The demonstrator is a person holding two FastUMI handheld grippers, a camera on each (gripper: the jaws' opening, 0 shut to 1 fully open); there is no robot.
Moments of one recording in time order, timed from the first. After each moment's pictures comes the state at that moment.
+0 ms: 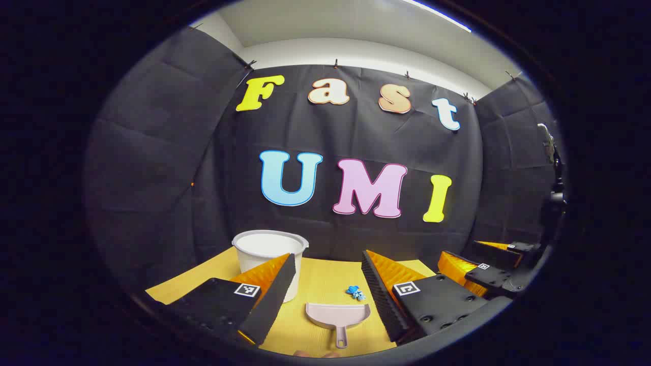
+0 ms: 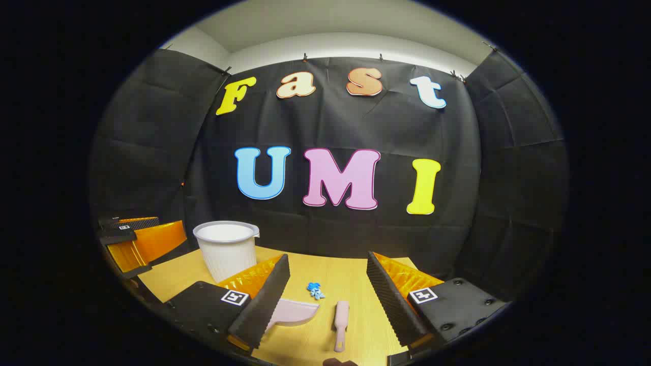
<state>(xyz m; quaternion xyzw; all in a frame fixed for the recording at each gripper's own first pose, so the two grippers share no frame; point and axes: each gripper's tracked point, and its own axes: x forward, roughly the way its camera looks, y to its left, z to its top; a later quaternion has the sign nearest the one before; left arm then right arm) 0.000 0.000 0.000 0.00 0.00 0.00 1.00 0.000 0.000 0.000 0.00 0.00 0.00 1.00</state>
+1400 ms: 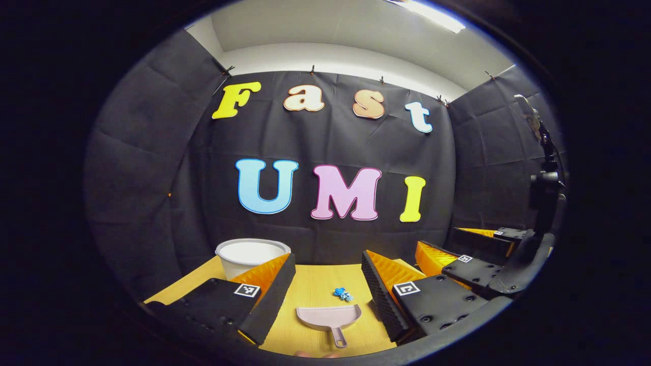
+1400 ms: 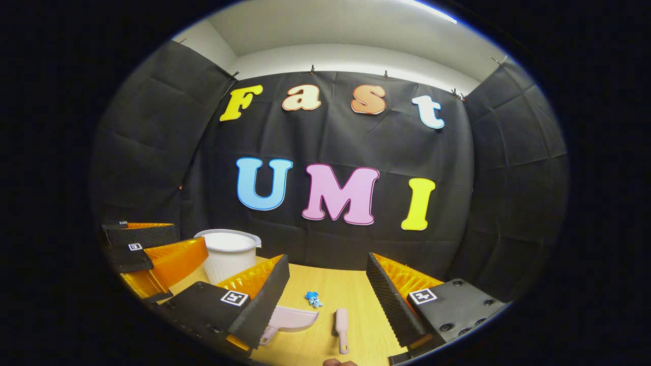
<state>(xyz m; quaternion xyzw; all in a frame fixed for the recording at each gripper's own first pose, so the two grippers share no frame) -0.008 -0.006 -0.006 0.00 -0.01 -0.06 1.00 -0.018 0.020 0.019 -0.02 -0.03 -0.02 1.00</state>
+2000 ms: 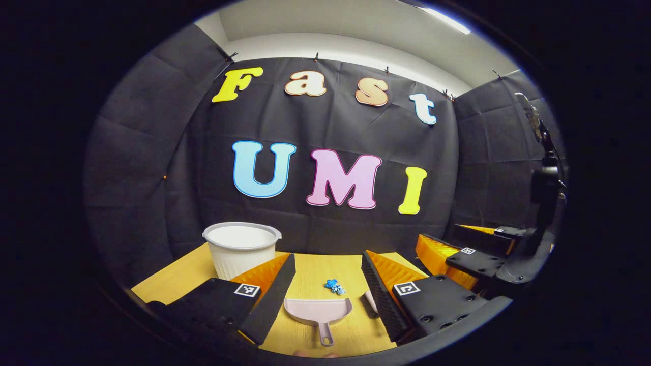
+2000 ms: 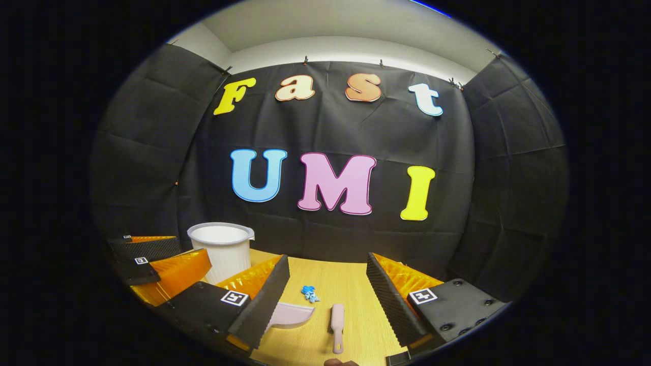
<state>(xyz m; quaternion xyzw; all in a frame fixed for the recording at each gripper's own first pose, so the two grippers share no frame) 0.013 -0.027 -0.030 -0.02 0.02 -0.07 1.00 -0.001 -0.002 0.004 -0.01 -0.01 -0.03 1.00</state>
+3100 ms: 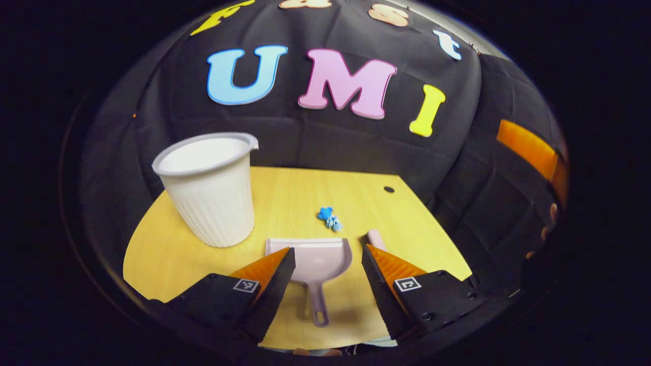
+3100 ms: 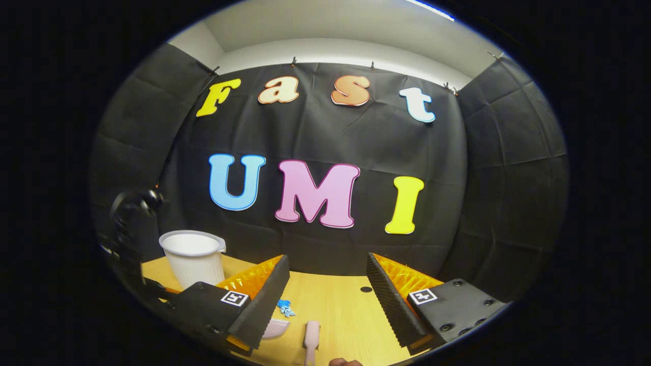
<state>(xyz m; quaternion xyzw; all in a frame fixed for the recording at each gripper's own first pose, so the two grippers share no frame) 0.094 -0.050 -0.186 -0.01 0.37 -0.10 0.92 0.059 -0.063 0.025 -0.03 -0.01 -0.05 1.00</state>
